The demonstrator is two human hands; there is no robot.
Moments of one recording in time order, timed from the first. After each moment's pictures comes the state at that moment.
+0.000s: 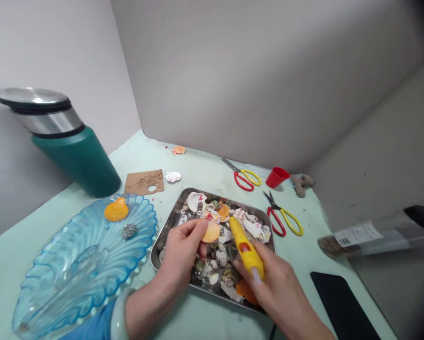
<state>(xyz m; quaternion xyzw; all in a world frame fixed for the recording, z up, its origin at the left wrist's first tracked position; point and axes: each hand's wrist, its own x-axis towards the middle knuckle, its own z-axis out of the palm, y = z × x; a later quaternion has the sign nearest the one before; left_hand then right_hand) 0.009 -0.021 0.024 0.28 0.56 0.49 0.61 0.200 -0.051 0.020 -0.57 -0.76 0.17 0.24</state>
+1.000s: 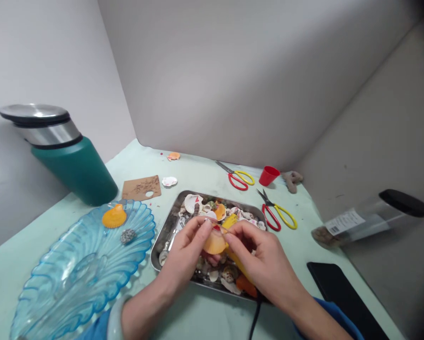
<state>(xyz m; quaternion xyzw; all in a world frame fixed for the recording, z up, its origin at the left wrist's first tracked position) 0.008 -0.030 0.025 0.35 0.44 0.49 0.66 0.165 -0.035 0.060 -0.53 -0.70 0.32 0.35</state>
